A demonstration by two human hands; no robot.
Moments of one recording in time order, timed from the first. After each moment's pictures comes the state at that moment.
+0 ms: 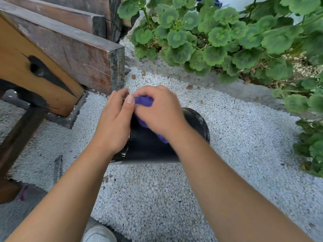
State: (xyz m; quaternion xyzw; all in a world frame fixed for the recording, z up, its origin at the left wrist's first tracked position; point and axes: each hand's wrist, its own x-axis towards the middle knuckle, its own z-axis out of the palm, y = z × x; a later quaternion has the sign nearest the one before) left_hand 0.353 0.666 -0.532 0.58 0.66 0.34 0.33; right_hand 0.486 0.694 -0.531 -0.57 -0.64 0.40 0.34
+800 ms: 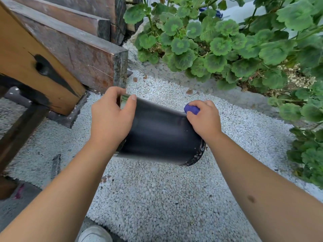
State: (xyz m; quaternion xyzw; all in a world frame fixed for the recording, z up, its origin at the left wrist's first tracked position) left_hand 0.348 0.678 -0.530 0.56 0.74 0.34 0.15; right_hand 0.593 0.719 -0.631 -0.72 -0.59 0.25 0.25
